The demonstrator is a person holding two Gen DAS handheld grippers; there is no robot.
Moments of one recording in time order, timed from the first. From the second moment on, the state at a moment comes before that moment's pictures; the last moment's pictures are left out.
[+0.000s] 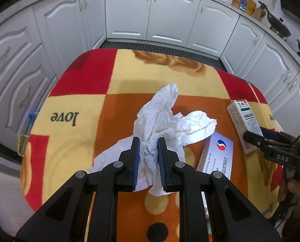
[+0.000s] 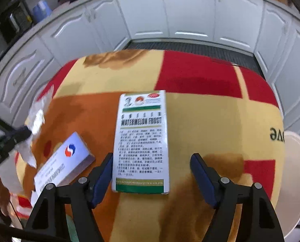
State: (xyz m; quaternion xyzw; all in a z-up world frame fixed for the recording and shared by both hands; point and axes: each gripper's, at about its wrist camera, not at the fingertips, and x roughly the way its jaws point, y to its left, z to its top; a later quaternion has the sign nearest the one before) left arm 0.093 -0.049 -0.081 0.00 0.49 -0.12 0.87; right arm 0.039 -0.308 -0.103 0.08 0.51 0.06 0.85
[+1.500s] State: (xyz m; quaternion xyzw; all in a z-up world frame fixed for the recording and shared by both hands) left arm 0.015 -0.281 -0.023 0.10 0.43 -0.29 0.85; right arm -0.115 -0.474 -0.060 0.19 0.40 -0.04 0.90
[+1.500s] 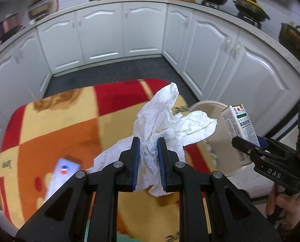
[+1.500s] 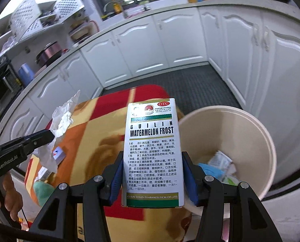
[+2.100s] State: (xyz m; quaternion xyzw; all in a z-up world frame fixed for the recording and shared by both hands) left arm 0.006 -0.388 -0.068 0.11 0.46 -0.34 0.81; right arm -0.139 -0.544 -0.108 0.23 0.42 -0.11 0.87
